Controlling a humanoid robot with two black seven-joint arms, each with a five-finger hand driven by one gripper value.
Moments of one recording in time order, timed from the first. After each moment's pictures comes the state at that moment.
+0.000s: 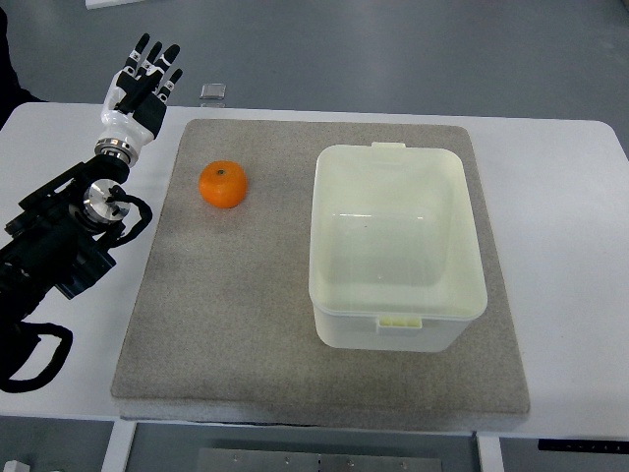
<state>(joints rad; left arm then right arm) -0.96 0.12 -0.62 -0.22 -0.21 -0.36 -0.43 0.02 0.00 -0.06 0.17 0.02 -0.09 0.17</state>
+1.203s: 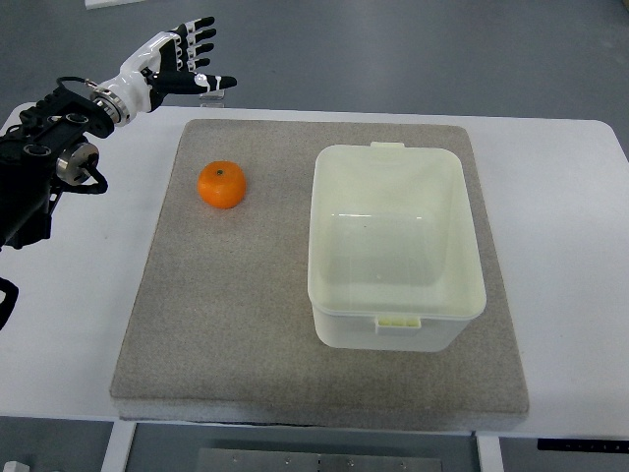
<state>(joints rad) -1.15 0.24 -0.25 -0.23 0.47 -0.35 -0.47 0.02 0.00 -0.06 0.17 0.02 -0.09 0.17</state>
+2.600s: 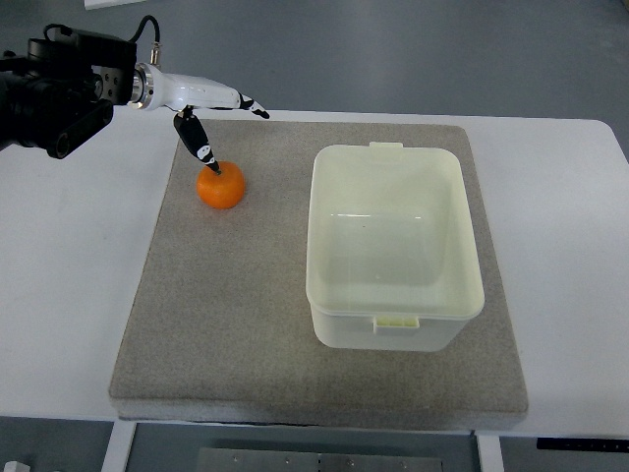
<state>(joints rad) -1.49 0.30 0.62 -0.45 0.94 -0.23 -0.61 0.02 0.00 -0.06 0.17 0.02 -0.09 0.17</state>
